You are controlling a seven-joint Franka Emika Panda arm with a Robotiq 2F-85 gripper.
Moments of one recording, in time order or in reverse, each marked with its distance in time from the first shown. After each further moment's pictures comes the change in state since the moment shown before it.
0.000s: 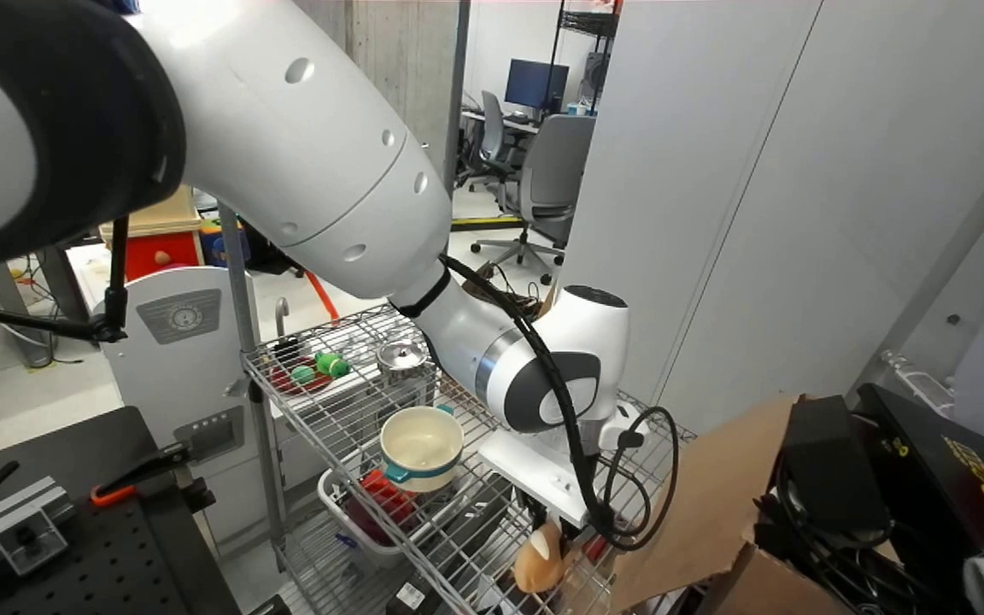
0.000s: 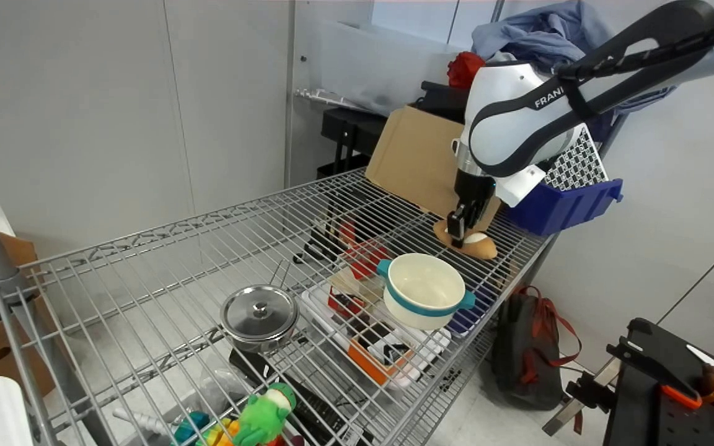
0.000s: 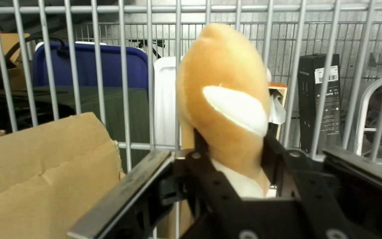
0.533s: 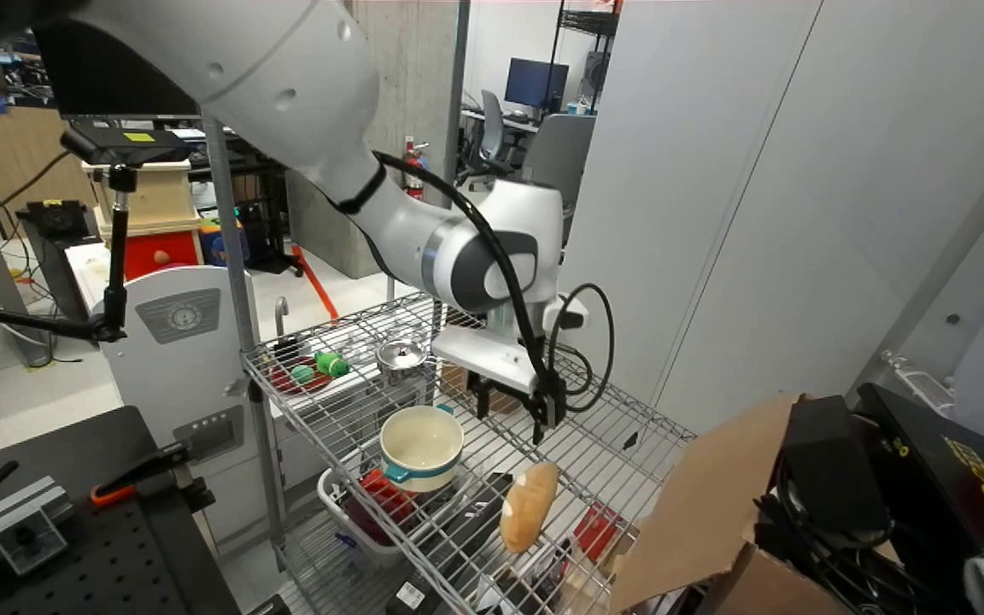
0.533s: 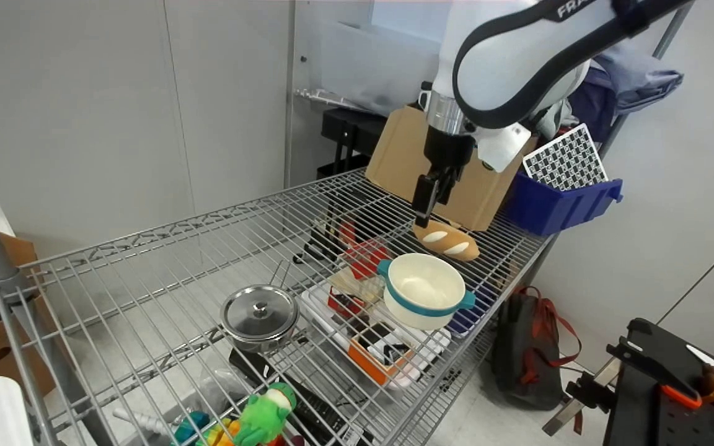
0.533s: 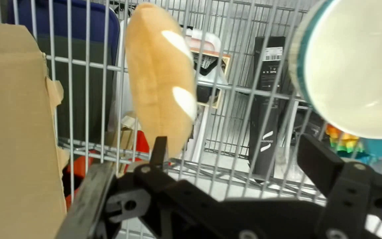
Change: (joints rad) arm 0.148 -0.220 0.026 -0.166 -0.004 -0.001 0.019
